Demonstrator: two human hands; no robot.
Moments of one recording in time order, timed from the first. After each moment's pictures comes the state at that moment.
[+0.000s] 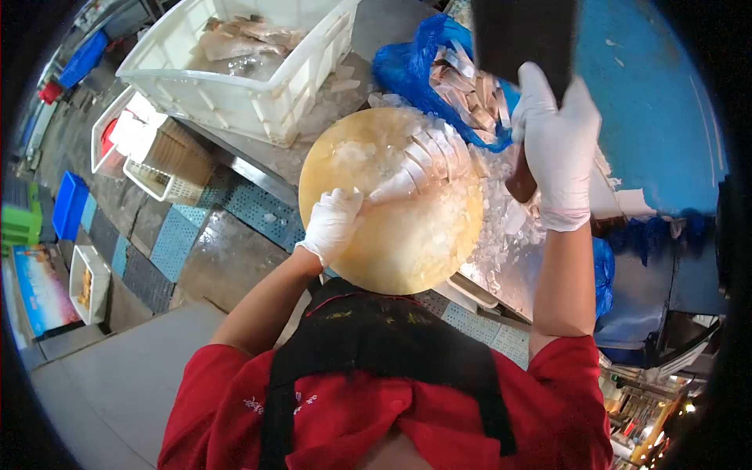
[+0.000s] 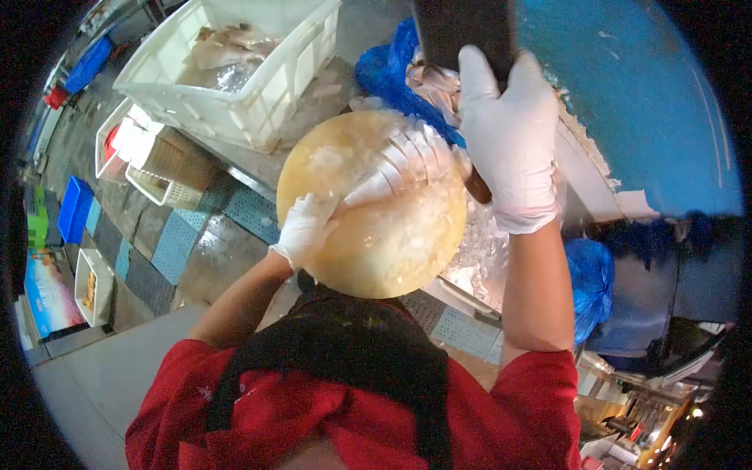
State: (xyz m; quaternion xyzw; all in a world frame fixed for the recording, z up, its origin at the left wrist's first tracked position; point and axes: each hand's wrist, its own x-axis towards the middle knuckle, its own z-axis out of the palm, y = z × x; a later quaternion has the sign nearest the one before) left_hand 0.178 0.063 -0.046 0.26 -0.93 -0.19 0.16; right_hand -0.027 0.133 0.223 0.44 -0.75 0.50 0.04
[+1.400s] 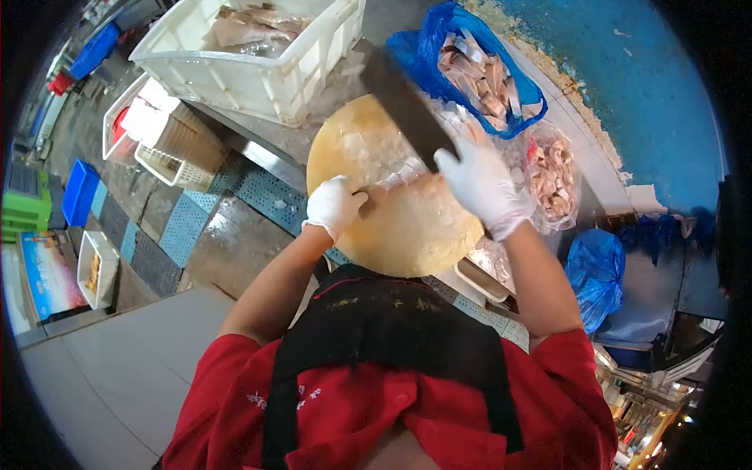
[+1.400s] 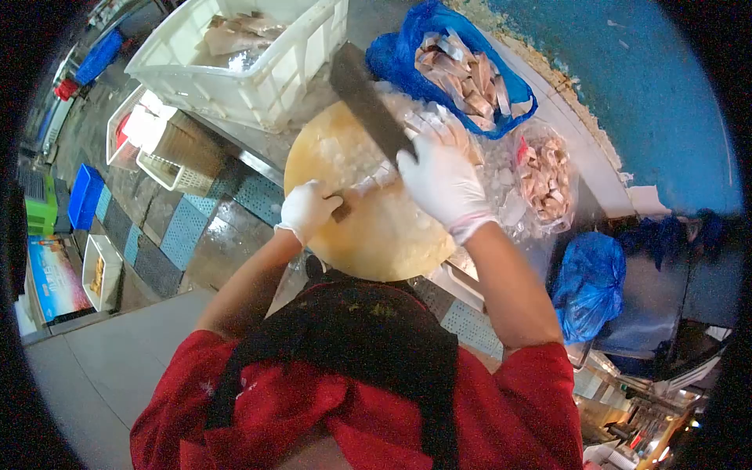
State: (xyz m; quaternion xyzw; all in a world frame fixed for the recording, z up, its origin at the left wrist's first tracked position) left_hand 0.178 0.064 -0.042 0.42 -0.85 -0.32 0.06; right_hand -0.023 0.168 0.114 0.54 -0.82 0.14 -0.11
